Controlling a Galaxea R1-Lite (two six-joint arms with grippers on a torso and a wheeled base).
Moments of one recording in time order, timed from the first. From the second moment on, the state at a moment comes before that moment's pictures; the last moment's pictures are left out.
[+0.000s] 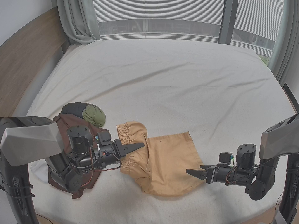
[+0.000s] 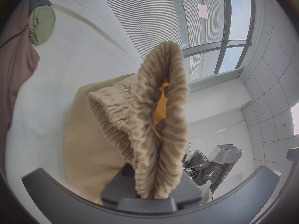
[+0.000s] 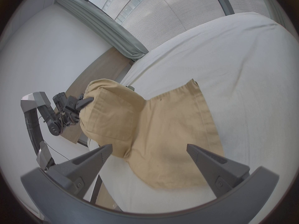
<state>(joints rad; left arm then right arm) -0.40 2.23 -0.60 -1.45 -0.65 -0.90 0.39 2.25 -0.26 -1.54 0.41 0.40</state>
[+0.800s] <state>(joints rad) -0.53 2.32 -0.83 -1.23 -0.59 -0.91 0.34 2.19 -0.36 -1.54 0.37 0.47</state>
